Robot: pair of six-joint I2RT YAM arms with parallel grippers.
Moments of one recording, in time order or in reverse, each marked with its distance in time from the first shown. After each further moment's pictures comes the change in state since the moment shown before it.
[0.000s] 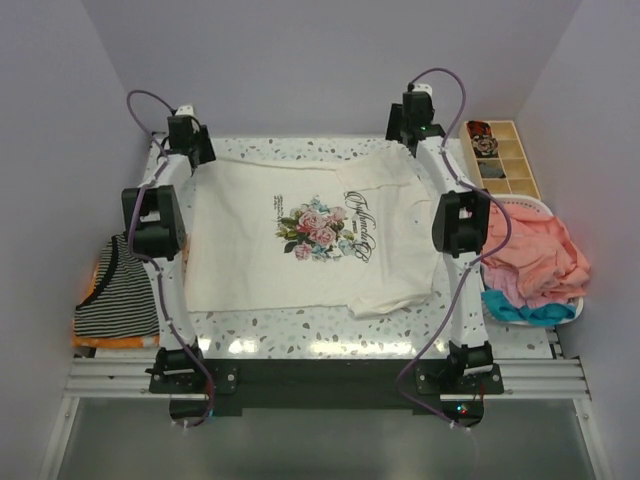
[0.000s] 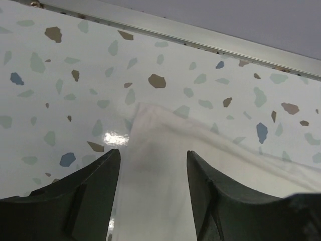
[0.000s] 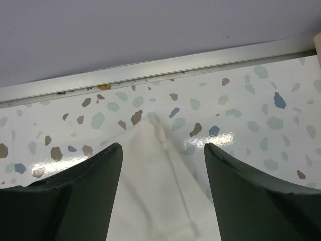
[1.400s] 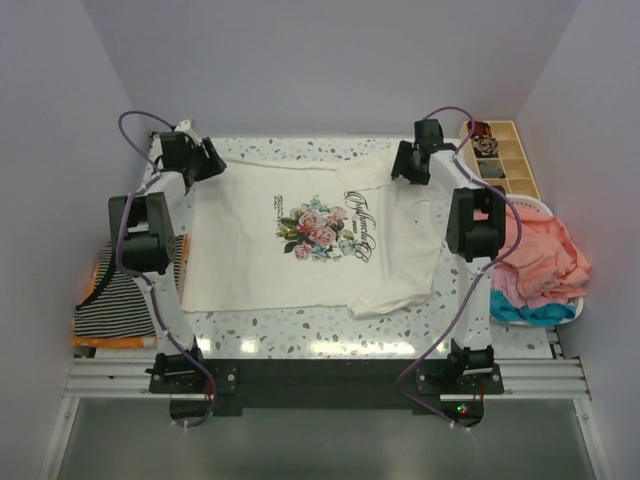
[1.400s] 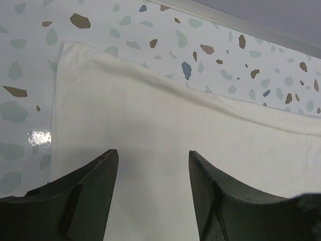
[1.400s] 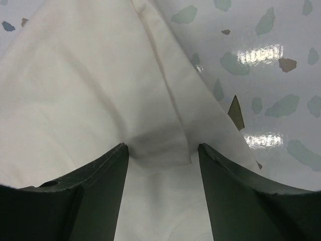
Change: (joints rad) left arm 0.027 -0.214 -0.375 0.163 0.298 -0.135; right arm -0.072 -0.169 -0.432 -0.071 -0.266 0.150
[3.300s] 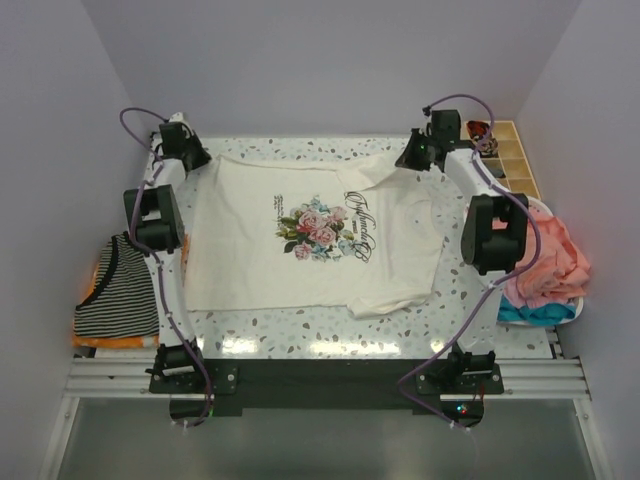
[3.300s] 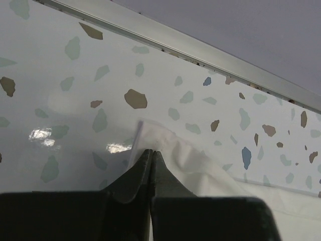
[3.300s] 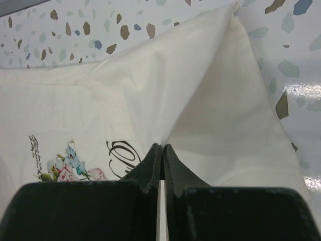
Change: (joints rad) left arm 0.044 0.415 0.539 -0.139 -0.049 -0.069; right arm -0.033 -0.206 -0.156 0.110 -0.264 0.017
